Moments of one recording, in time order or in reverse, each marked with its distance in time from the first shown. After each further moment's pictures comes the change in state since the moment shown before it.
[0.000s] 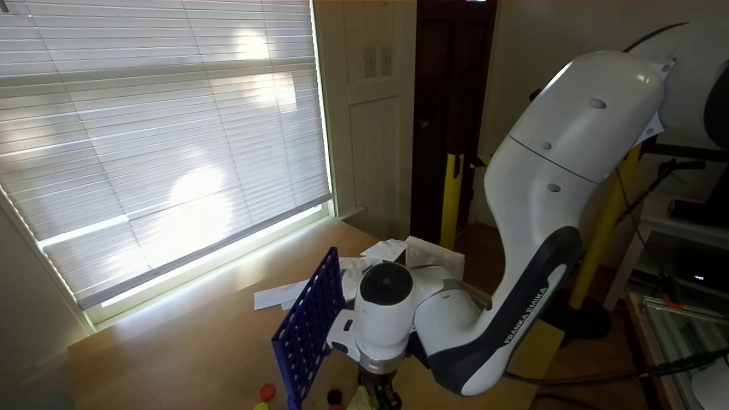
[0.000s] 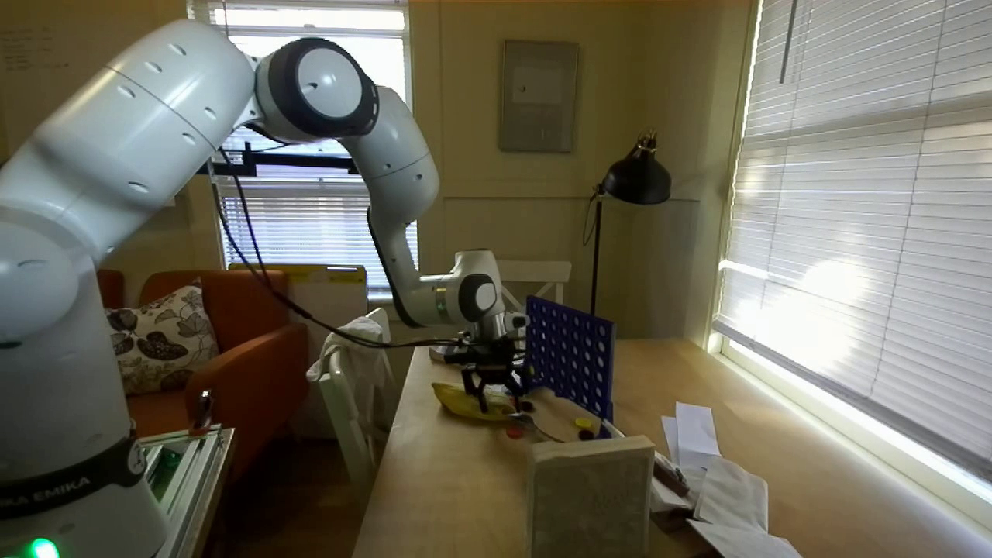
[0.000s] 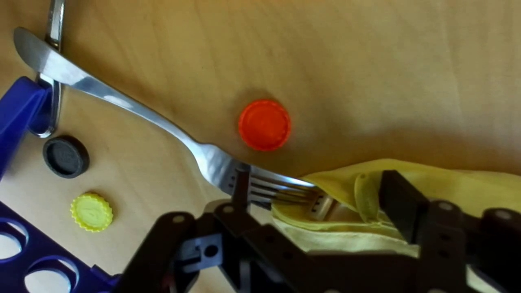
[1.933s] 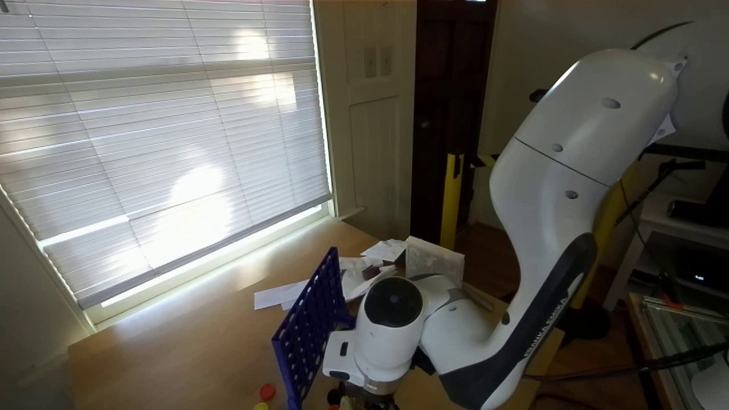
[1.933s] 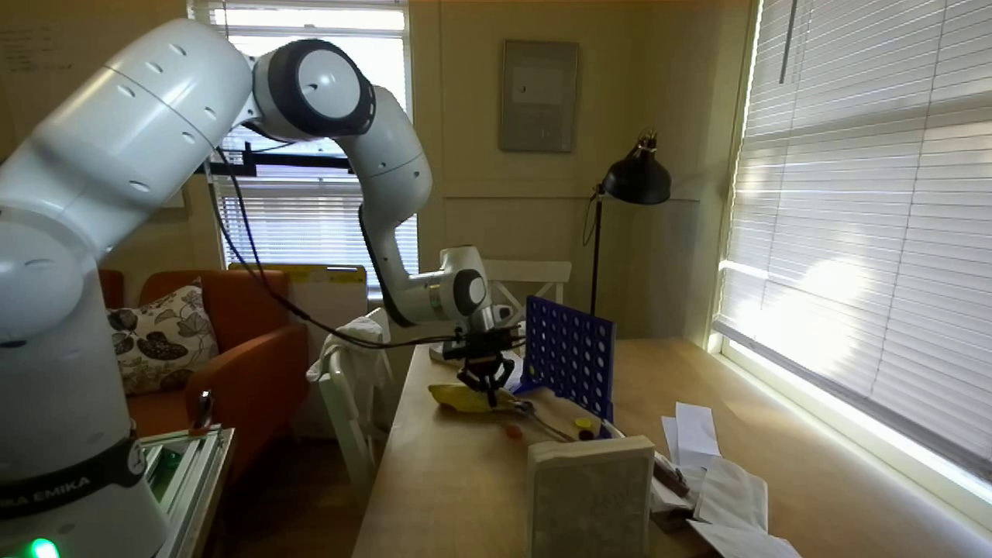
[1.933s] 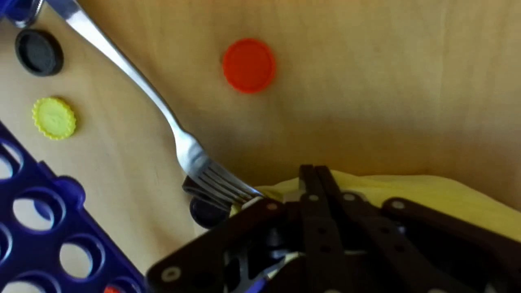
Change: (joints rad) arm 0.026 -0.010 0.023 -0.009 -0.113 0.029 -0.108
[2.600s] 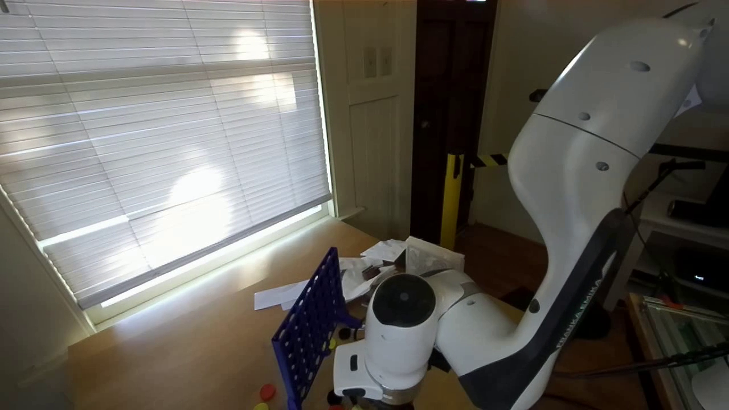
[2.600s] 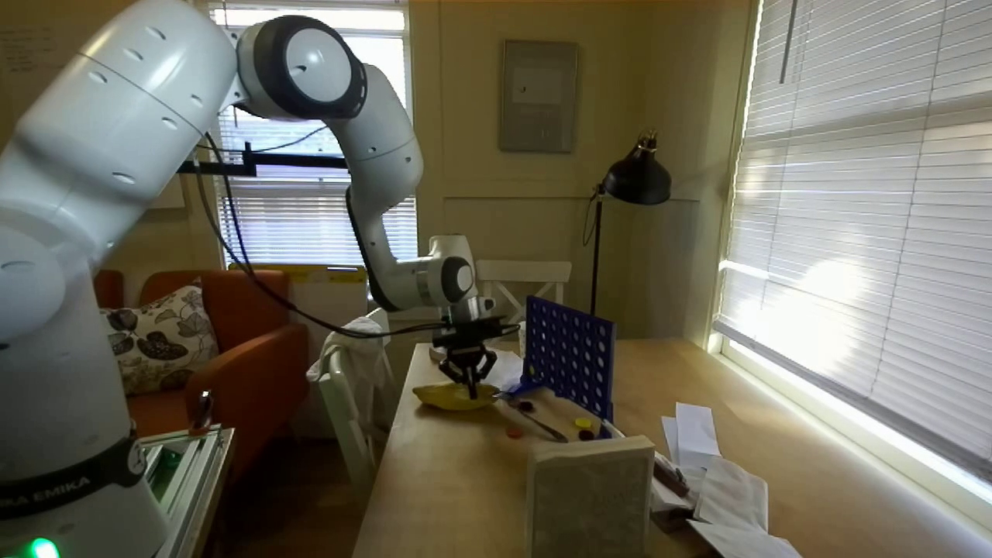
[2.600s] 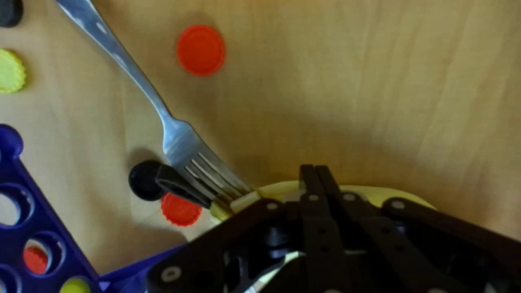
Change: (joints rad) arm -0.096 -0.081 0.145 -0.078 -0.015 -0.094 -0.139
